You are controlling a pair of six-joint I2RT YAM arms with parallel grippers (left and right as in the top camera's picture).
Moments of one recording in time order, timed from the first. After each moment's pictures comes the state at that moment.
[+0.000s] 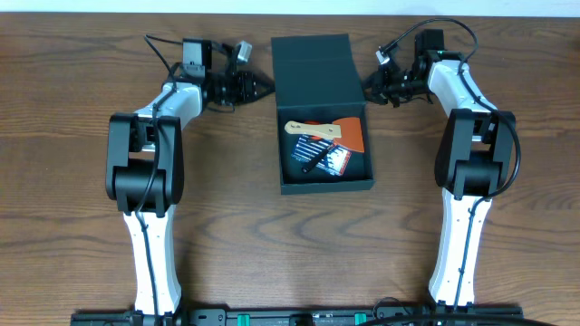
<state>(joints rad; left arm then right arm) -0.10 2.35 1.64 -0.15 1.01 -0.30 -0.04 2.53 2.00 -0.82 -0.95 0.14</state>
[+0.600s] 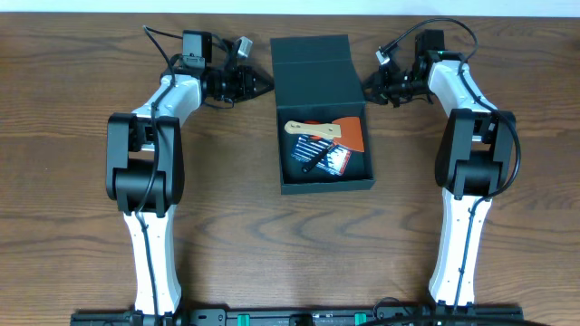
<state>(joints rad) -0.10 2.35 1.69 -0.31 0.97 -0.26 -0.04 2.53 2.00 -0.82 -0.96 0.12</state>
